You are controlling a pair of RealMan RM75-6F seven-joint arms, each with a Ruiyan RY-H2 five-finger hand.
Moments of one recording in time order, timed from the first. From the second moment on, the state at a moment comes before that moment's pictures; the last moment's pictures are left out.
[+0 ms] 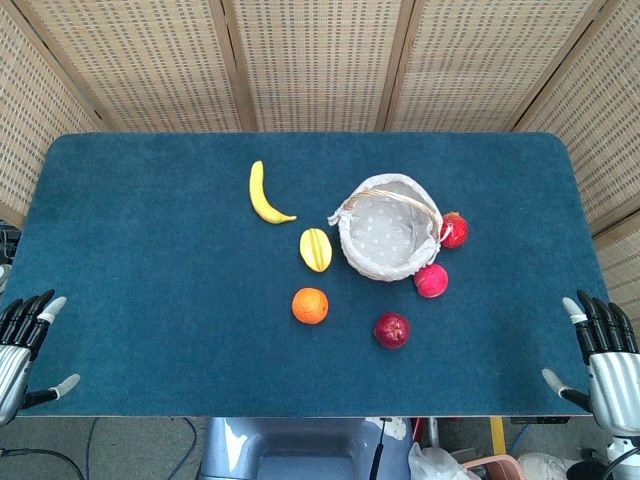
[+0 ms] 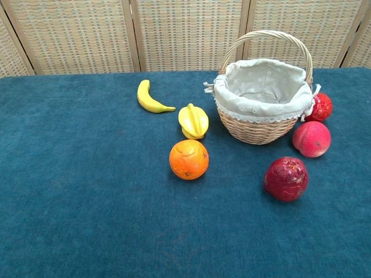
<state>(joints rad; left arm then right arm) -0.02 -0.98 0.05 -1.79 1.67 1.57 0.03 -0.02 -1.06 0.04 -1.72 -1.64 1.66 -0.11</state>
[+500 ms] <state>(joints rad) -0.02 -0.99 0.03 -1.80 1.64 1.56 0.04 0.11 -1.03 0.04 -1.76 -1.79 1.53 -0.02</state>
